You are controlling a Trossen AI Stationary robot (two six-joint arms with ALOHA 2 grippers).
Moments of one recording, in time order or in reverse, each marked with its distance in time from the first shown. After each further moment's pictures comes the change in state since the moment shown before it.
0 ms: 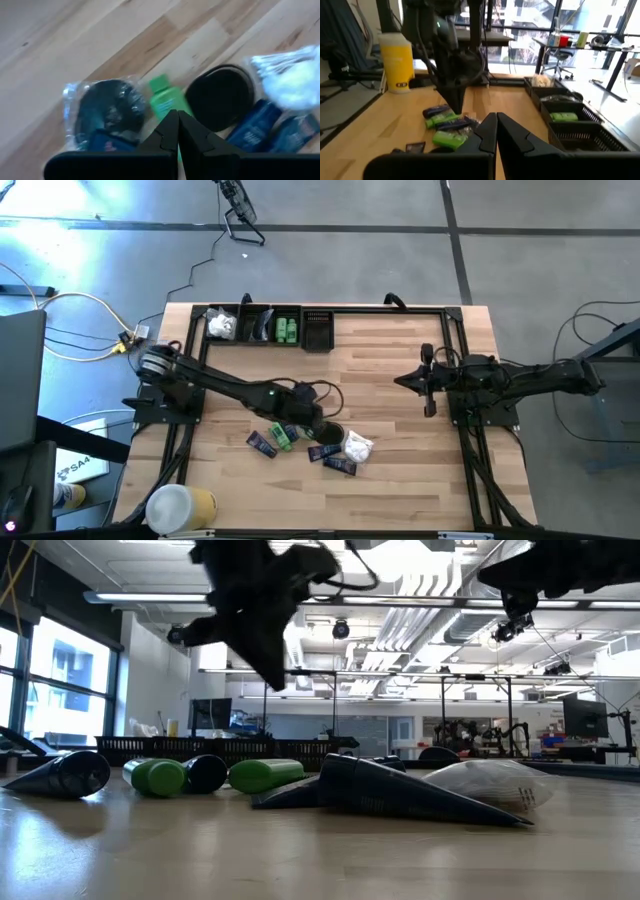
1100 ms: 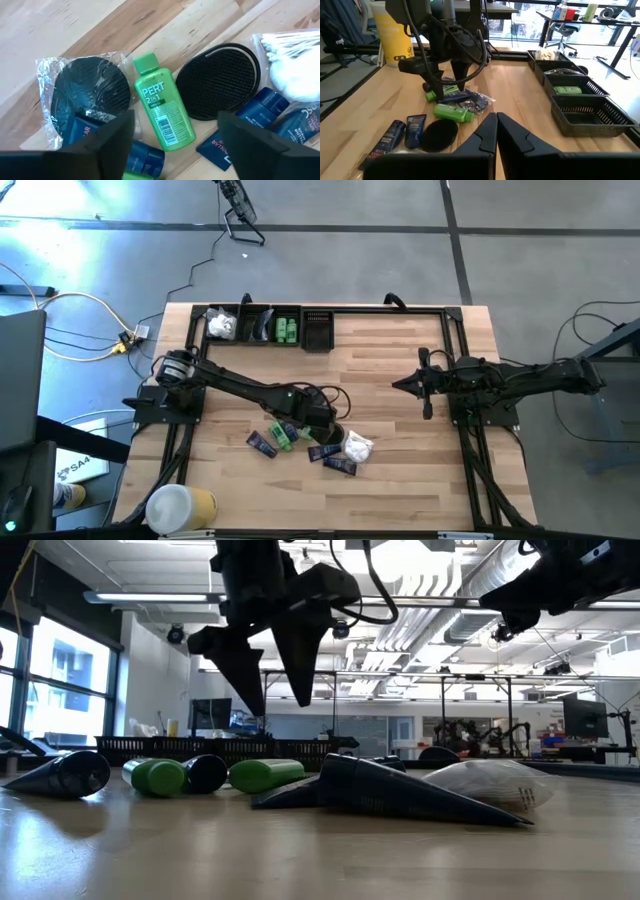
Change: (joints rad) left arm 0.022 0.150 0.160 -0.135 0.131 -0.046; right arm 0.000 0.026 0.000 -0.104 0.000 0.015
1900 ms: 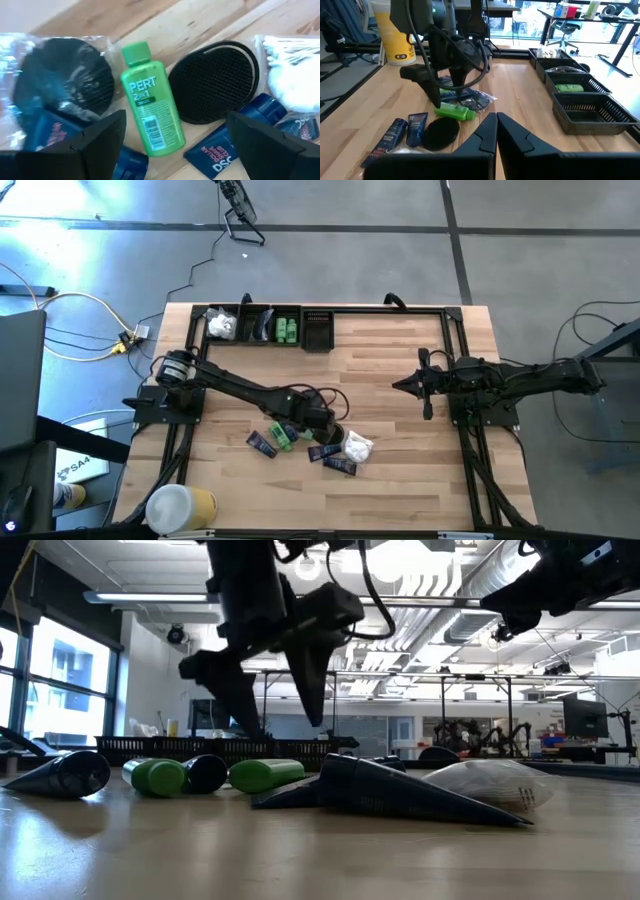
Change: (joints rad) left arm -0.002 -0.001 -0.096 0.151 0.037 -0.109; right arm 0.000 0.000 0.000 -0.010 -0.005 0.007
